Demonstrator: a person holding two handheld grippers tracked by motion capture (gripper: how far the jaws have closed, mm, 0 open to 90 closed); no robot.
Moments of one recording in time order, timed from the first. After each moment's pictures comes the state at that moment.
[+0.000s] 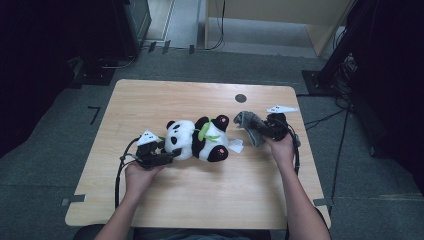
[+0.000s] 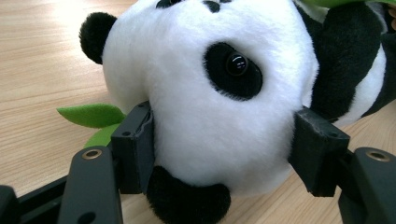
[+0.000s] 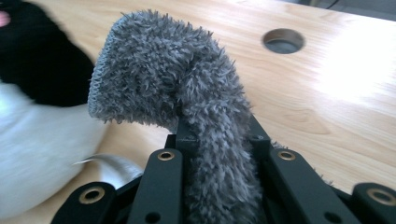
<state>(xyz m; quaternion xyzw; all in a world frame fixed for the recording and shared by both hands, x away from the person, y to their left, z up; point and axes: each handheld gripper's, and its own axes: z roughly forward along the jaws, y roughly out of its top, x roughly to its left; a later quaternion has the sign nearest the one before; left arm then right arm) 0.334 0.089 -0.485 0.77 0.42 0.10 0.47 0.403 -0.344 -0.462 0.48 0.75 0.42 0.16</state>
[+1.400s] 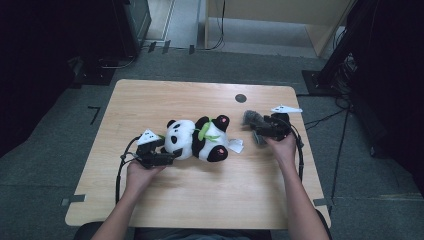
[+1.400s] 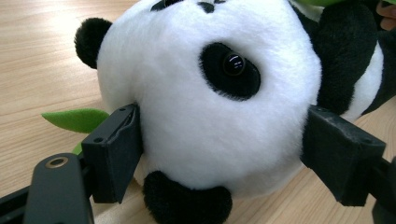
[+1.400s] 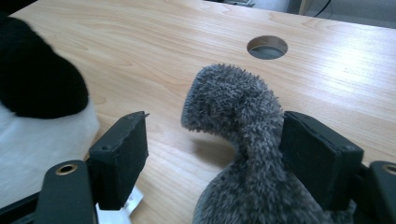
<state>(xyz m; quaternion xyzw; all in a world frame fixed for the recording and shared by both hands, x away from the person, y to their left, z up) 0.340 0.091 -0.488 0.77 0.40 0.10 0.48 0.402 -0.351 -0.464 0.49 0.74 0.44 0.17</state>
